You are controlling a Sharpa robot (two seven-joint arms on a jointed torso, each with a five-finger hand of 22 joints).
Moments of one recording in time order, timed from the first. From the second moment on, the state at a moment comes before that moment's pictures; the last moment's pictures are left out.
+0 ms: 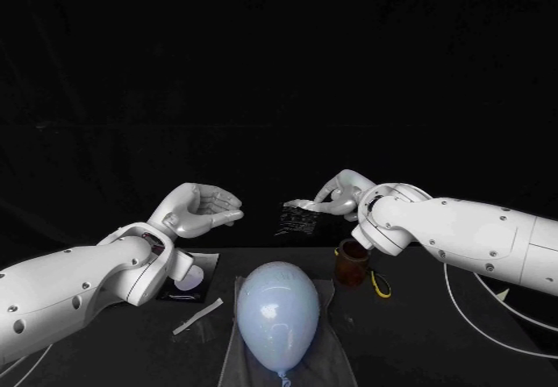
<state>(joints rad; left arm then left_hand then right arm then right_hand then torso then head) 1.30 -0.90 -0.03 1.52 -0.60 -0.45 0.39 1.68 -0.07 -0.03 0.27 0.05 0.92 0.17 0.36 0.40 1.03 0.12 0.36 0.15 1.00 0.07 0.67 0.63 0.18 1.05 0.19 0.44 0.20 1.50 -0.63 -0.17 1.33 -0.89 -0.46 -0.35 1.42 -0.07 0.46 0.15 0.05 1.05 0.06 0.41 0.44 1.47 -0.01 1.57 1.31 1.46 -0.07 1.57 1.31 0.08 1.39 0.04 1.19 1.28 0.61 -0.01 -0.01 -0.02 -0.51</state>
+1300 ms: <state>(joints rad) 1.30 -0.61 -0.05 1.39 -0.23 -0.44 0.03 1.18 -0.03 -0.17 0.30 0.05 0.88 0.20 0.17 0.31 1.09 0.14 0.21 0.13 1.13 0.06 0.60 0.62 0.17 1.08 0.15 0.57 0.28 1.48 -0.62 -0.17 1.51 -0.88 -0.65 -0.33 1.41 -0.08 0.47 0.14 0.05 1.05 0.06 0.41 0.44 1.47 -0.01 1.57 1.31 1.47 -0.07 1.57 1.31 0.08 1.39 0.04 1.19 1.28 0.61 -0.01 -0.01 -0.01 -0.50</state>
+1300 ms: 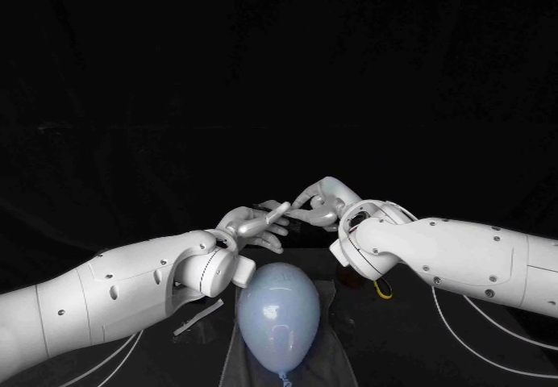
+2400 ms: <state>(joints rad) 1.30 -0.64 -0.05 1.41 -0.18 -0.47 0.06 1.40 0.00 -0.06 0.29 0.05 0.89 0.20 0.17 0.29 1.02 0.14 0.22 0.09 1.11 0.08 0.53 0.63 0.17 1.09 0.17 0.48 0.21 1.47 -0.61 -0.17 1.49 -0.89 -0.65 -0.31 1.41 -0.09 0.48 0.14 0.04 1.04 0.05 0.43 0.44 1.47 -0.01 1.57 1.31 1.47 -0.07 1.57 1.31 0.08 1.39 0.04 1.19 1.28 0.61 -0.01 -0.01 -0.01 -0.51</state>
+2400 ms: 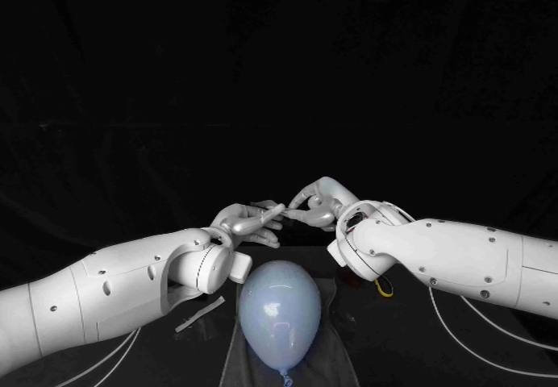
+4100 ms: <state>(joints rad) 1.30 -0.64 -0.05 1.40 -0.18 -0.48 0.11 1.48 -0.06 0.60 0.21 0.04 1.01 0.14 0.29 0.29 1.23 0.09 0.15 0.07 1.12 0.03 0.51 0.62 0.16 1.04 0.13 0.61 0.30 1.46 -0.62 -0.17 1.49 -0.89 -0.64 -0.30 1.41 -0.08 0.48 0.13 0.04 1.04 0.06 0.43 0.44 1.46 -0.01 1.57 1.31 1.47 -0.07 1.56 1.31 0.08 1.39 0.04 1.19 1.28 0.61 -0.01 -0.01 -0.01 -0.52</state>
